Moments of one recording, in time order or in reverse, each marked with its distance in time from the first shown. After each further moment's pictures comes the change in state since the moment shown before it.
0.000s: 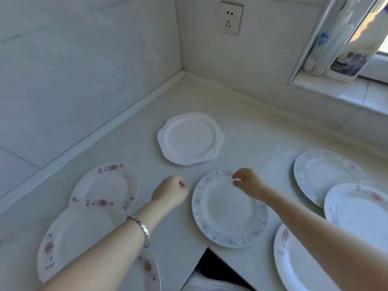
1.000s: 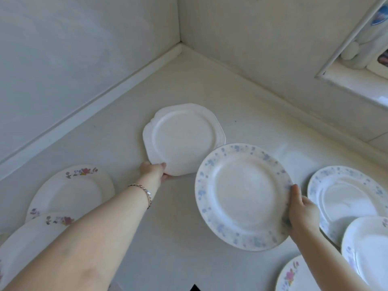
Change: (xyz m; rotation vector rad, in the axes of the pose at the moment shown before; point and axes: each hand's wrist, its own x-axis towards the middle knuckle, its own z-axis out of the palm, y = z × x) left_hand 0.166 0.010 0.007 -1.180 0.203 -0.580; right_hand 0.031 0.061 -0.044 0.532 0.587 0.522
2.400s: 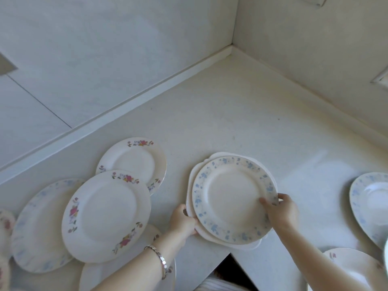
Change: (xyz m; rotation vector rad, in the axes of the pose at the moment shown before) left_hand -0.091 -0.131 -0.134 0.294 -0.108 -0.003; right_hand -0.090 0.035 0.075 -0.353 -0.265 -0.225
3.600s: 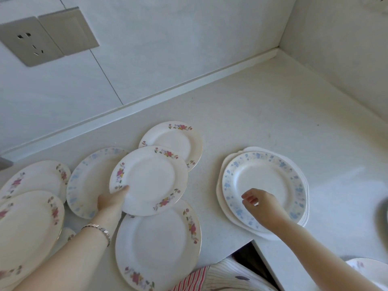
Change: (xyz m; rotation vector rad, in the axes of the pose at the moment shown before) left_hand -0.014 -0.028 -0.213 -0.204 0.789 -0.089; right_hand -0.081 -0.044 0.037 -0.421 -0.474 -0.625
